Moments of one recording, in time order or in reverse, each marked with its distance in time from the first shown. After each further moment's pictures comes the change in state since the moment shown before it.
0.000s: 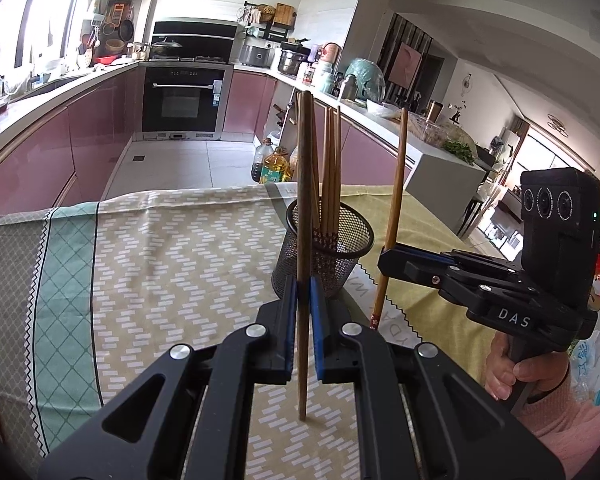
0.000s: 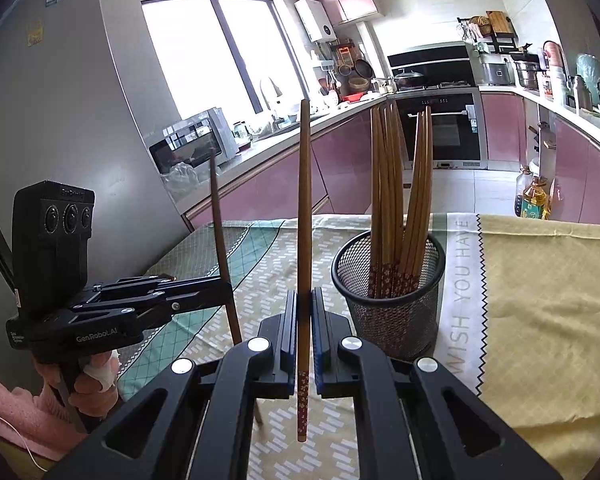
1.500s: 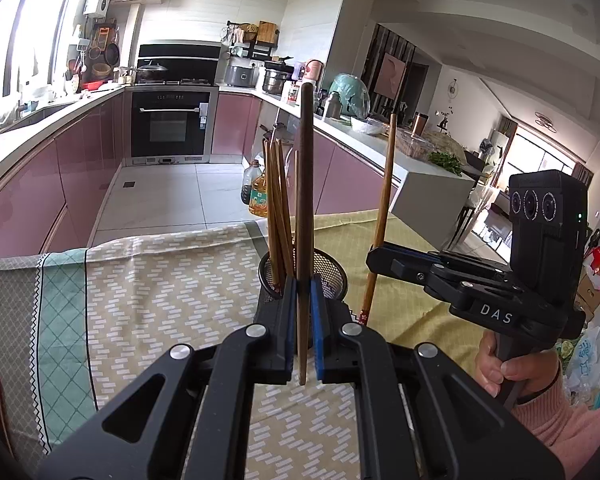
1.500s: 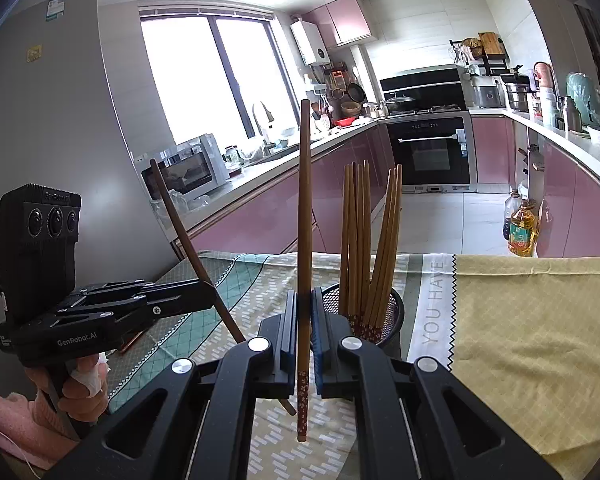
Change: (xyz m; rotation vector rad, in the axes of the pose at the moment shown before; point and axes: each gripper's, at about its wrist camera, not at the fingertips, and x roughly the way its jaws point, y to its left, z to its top) left arm -0.005 -0.025 0.033 0.059 -0.061 -0.021; right arm -0.018 -0.015 0.030 -0.016 -0.080 -0.034
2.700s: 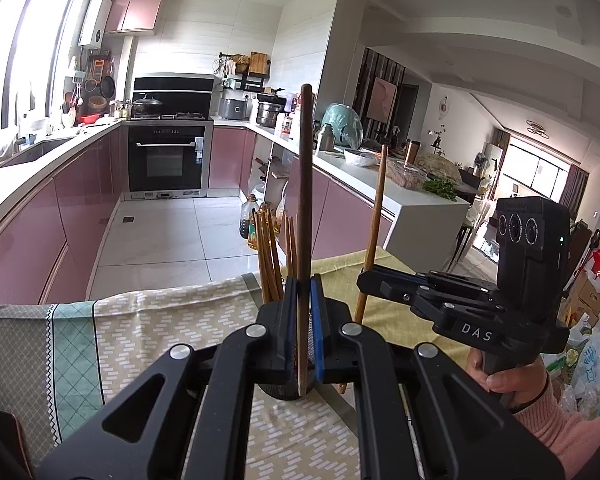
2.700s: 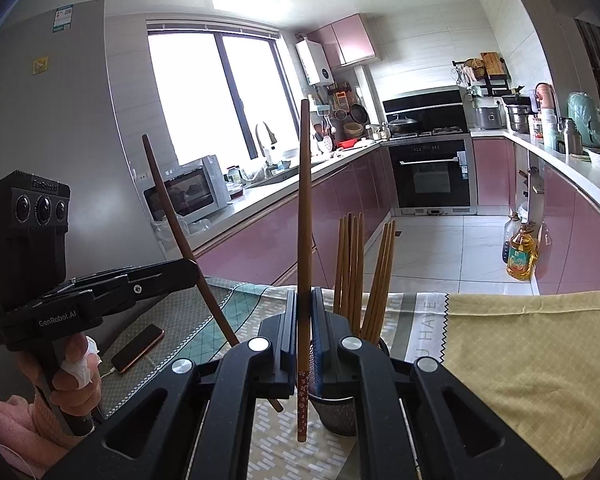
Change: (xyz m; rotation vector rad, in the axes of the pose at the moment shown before) left arm -0.019 -0.014 0.042 0.045 -0.111 -0.003; right arm -0.008 -0.003 0.030 -0.026 -0.072 -0.001
